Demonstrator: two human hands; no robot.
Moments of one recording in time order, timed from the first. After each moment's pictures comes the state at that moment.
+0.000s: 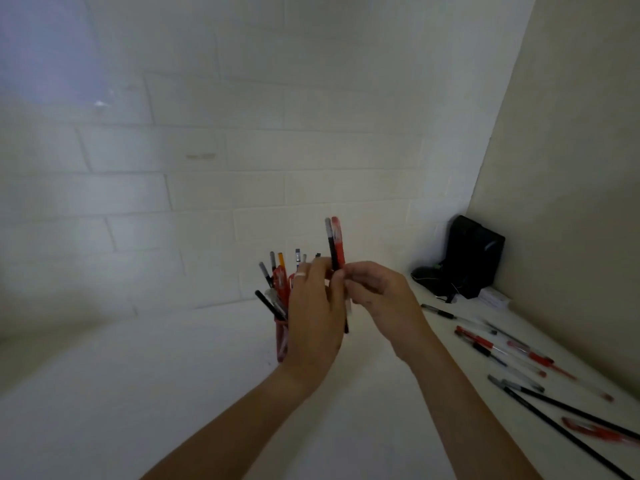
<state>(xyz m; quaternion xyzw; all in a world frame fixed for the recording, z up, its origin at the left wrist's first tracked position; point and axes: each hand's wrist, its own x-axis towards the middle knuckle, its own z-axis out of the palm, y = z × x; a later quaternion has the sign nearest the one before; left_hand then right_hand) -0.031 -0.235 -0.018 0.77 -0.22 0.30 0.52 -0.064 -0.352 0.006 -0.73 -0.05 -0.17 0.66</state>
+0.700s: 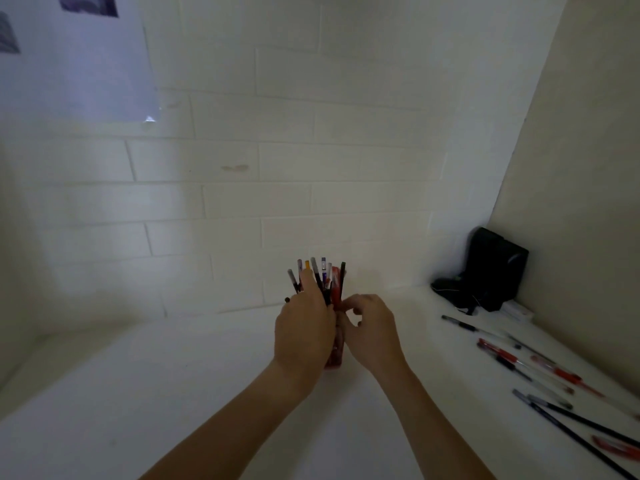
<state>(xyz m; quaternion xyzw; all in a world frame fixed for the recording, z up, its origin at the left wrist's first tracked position) -0.022 -0.187 -0.021 0.91 -0.12 0.23 0.32 -0.029 -0.307 -0.050 -0.89 0.04 -0.26 0.38</state>
